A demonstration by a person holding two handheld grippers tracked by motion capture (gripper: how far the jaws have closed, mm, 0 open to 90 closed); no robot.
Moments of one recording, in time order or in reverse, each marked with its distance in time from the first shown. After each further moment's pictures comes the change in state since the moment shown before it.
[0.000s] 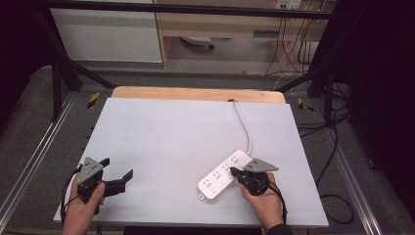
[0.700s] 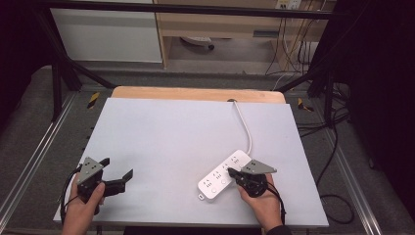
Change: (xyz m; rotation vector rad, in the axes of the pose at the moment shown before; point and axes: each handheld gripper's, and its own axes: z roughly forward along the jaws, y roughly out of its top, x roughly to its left) left arm 0.001 0.000 0.000 -0.003 -0.003 -0.002; right arm 0.007 0.001 0.000 -0.025 0.019 -0.029
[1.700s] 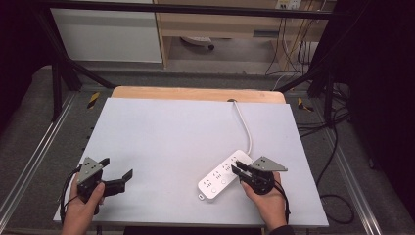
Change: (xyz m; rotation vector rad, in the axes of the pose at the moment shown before) left arm 0.000 0.000 0.000 0.000 0.000 -0.001; right arm -0.012 0.006 -0.016 -0.083 -0.031 0.078
